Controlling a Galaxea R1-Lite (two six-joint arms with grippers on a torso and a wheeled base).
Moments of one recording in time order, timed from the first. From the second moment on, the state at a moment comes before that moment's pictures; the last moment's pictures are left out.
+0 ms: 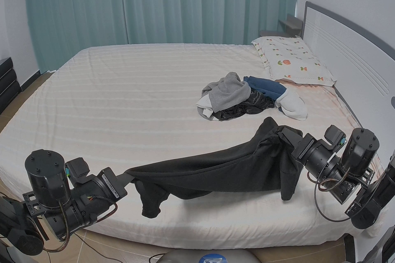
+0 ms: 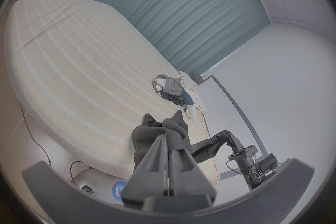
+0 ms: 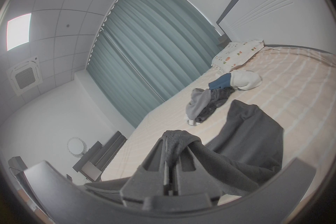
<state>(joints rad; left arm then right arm) -0.61 1.50 -0.23 -0.97 0.11 -0.93 0.53 1.81 -0.30 -1.51 -0.18 0.68</state>
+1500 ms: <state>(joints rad) -0.61 1.47 -0.22 -0.97 0.11 -0.93 0.55 1.82 -0.30 -1.55 -0.18 0.69</state>
